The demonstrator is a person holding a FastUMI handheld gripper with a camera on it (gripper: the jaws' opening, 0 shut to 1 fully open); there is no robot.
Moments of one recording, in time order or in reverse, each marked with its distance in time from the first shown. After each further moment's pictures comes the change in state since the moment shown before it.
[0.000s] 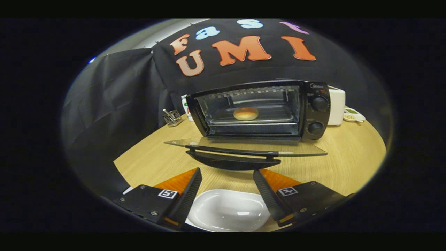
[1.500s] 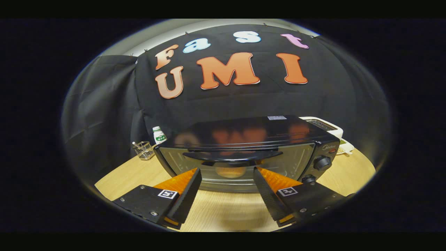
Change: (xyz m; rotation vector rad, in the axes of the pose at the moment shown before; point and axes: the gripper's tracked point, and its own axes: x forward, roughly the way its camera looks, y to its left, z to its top) arm 0.064 -0.025 0.138 0.032 -0.245 -0.221
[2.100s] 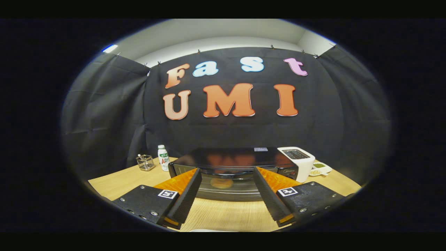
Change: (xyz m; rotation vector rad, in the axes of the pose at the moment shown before) arm -0.108 -0.012 0.072 -0.110 -0.303 -0.047
